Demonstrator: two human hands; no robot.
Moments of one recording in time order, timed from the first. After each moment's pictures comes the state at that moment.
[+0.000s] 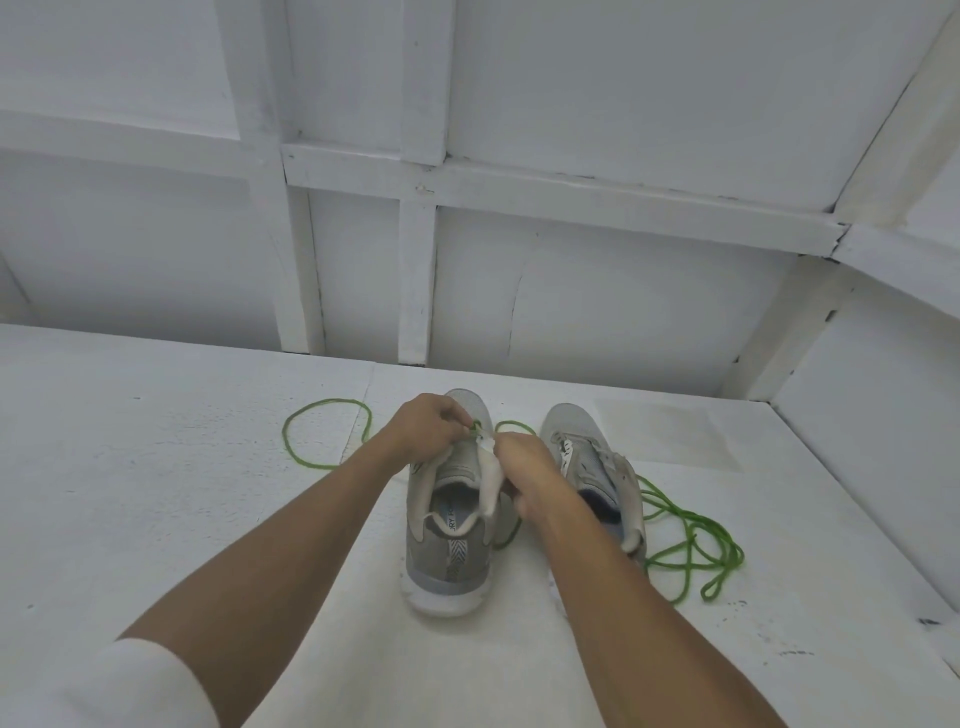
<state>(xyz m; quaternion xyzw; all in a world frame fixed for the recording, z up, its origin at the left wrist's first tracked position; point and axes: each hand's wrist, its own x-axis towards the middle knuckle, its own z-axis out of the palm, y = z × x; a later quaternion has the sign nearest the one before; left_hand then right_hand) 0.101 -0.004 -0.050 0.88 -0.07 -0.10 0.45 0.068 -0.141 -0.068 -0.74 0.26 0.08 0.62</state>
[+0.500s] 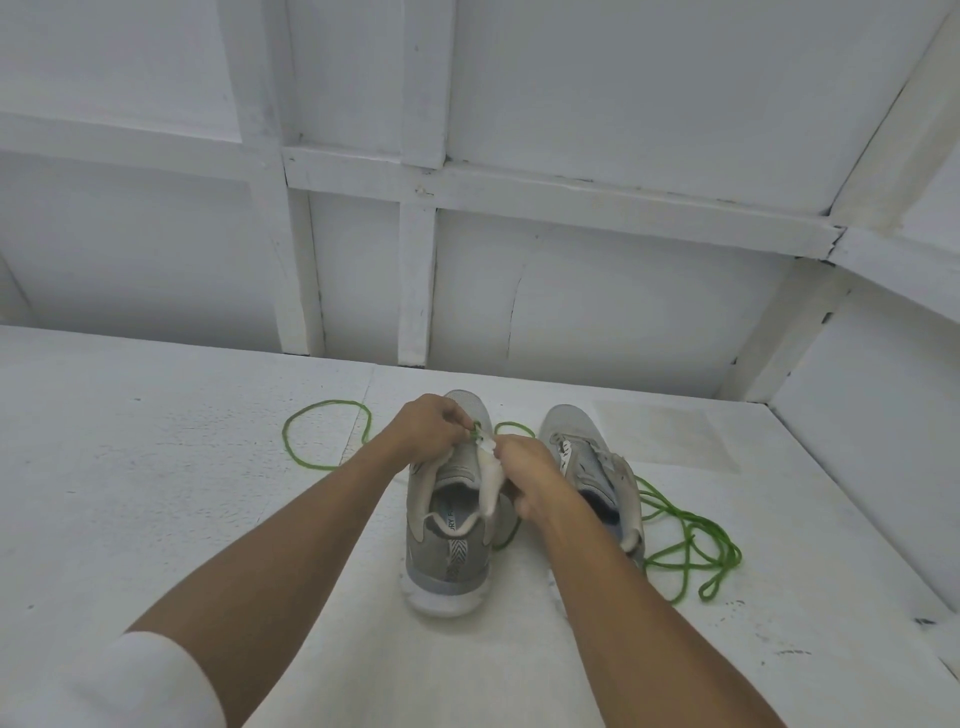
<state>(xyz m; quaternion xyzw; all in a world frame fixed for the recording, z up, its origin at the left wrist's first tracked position) 0.103 -0.007 -0.049 0.89 -0.07 -0.10 0.43 0.068 -0.145 -0.072 -0.71 0.27 0.07 0.65</state>
